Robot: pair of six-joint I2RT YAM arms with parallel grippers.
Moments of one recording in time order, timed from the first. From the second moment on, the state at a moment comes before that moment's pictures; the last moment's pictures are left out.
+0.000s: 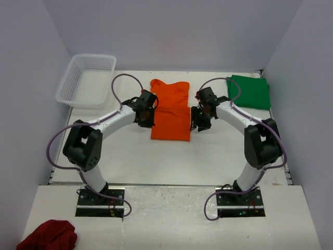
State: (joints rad) left arm -0.55 1.76 1.27 -0.61 -0.09 -0.46; right arm 0.40 1.76 1.27 -0.72 -0.16 0.40
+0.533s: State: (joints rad) left arm -0.56 1.61 1.07 -0.53 -0.07 -0.47; right arm 0.45 1.72 1.08 -0.56 -0.22 0.45
